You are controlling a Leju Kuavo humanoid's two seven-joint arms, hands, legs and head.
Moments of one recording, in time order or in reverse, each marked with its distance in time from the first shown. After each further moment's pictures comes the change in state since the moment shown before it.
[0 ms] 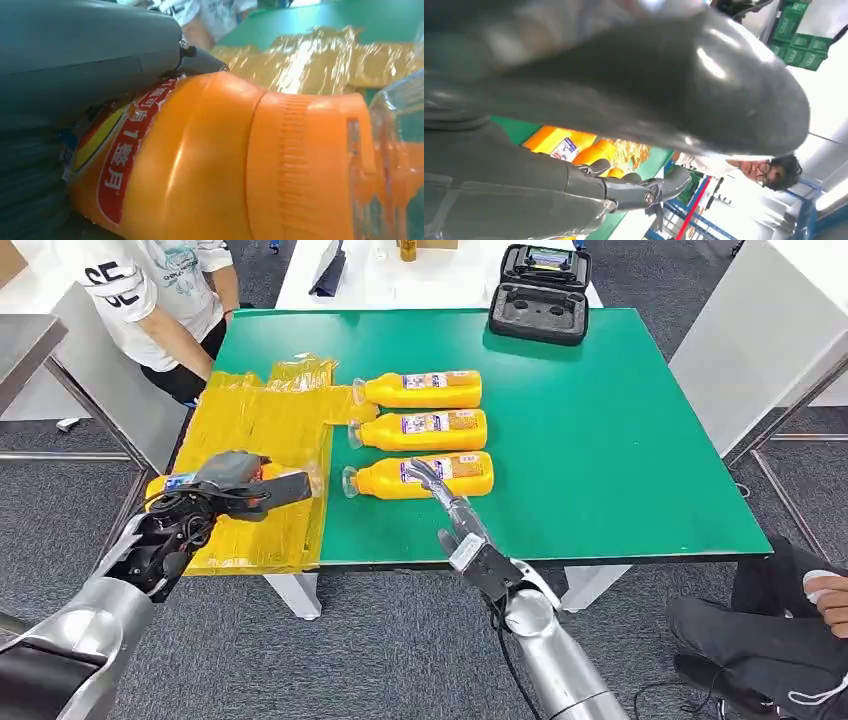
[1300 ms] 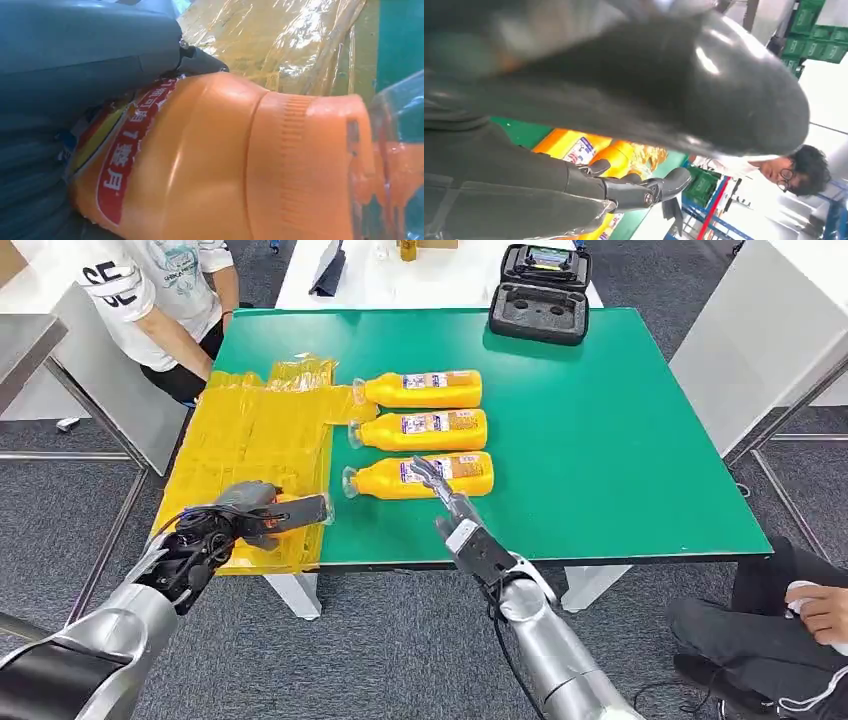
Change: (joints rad) left arm 0.000 -0.084 0.037 0.157 -0.075 -0.005 0.045; right arm -0.070 0.006 0.001 0.170 -0.017 -0.049 -0.026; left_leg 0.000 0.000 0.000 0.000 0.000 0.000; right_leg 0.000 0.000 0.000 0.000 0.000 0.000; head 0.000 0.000
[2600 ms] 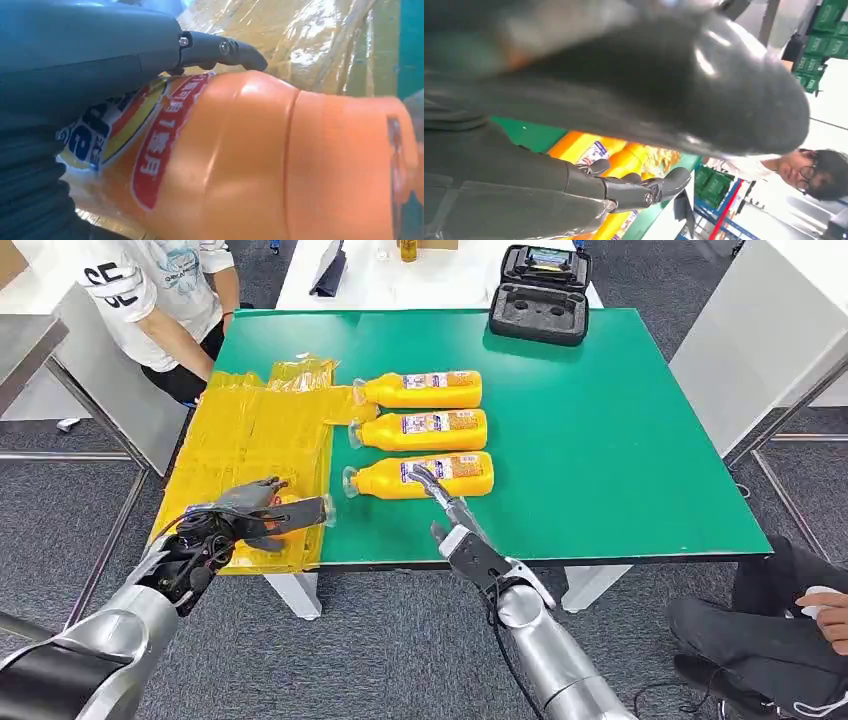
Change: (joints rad) left arm 0.004 -0.013 0.036 0.007 -0.026 -0.011 0.014; right arm 0.018 0.002 -0.001 -0.002 0.036 -0.016 0.035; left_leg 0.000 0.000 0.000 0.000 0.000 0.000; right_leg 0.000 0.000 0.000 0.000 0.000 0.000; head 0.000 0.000
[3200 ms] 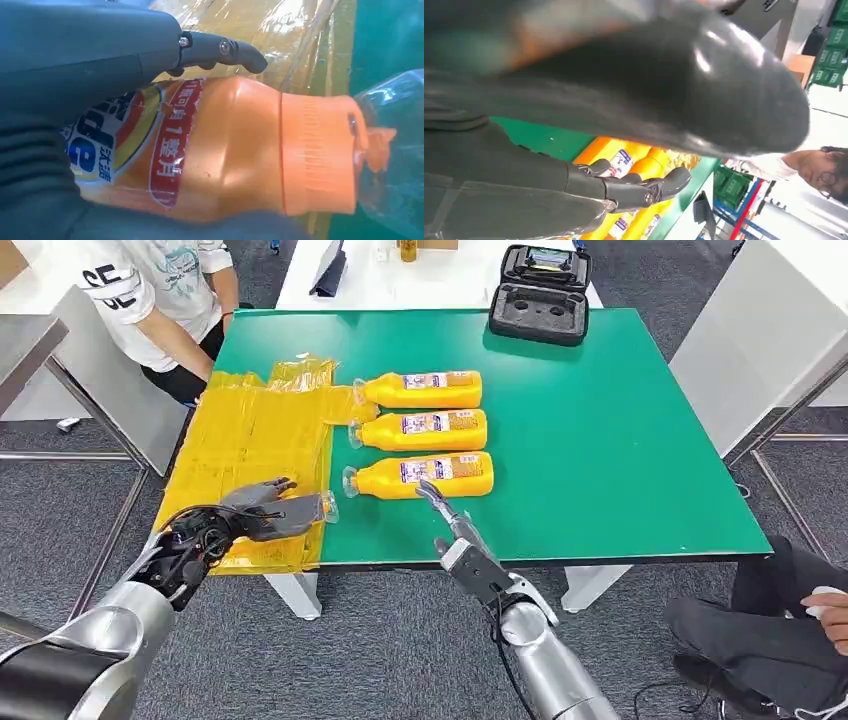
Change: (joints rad) left arm -0.009 0.007 0.039 -0.006 0.036 -0.082 -0.099; right arm 0.077 0.001 -0.025 -0.059 0.026 -0.006 0.045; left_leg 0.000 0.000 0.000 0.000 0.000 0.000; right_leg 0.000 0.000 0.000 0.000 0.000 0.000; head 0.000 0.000
